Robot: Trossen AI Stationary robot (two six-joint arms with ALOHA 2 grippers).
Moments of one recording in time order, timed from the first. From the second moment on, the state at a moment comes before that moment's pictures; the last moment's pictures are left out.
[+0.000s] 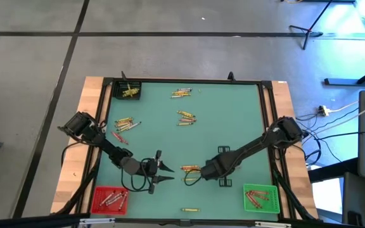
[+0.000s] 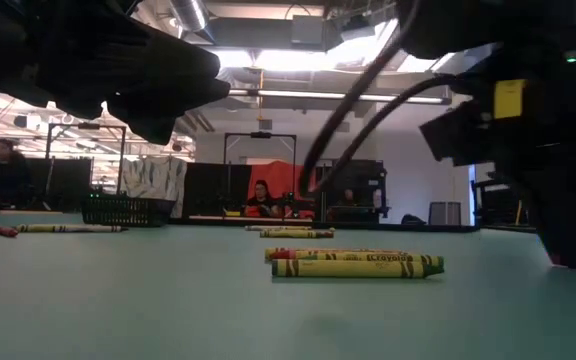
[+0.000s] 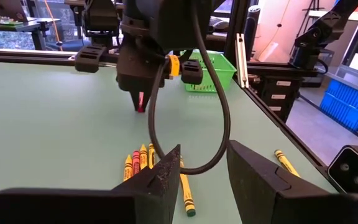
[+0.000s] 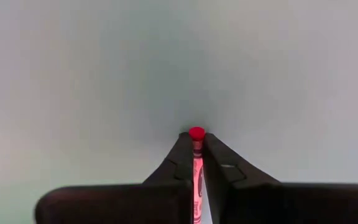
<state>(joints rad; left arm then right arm) -0.58 1.85 0.52 1.19 -0.46 -0.16 0.44 1.93 1.24 -1.01 -0.02 0.43</state>
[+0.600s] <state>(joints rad) -0.58 1.85 0.52 1.19 -0.46 -0.16 0.40 1.93 1.27 -0.93 0.00 0.47</state>
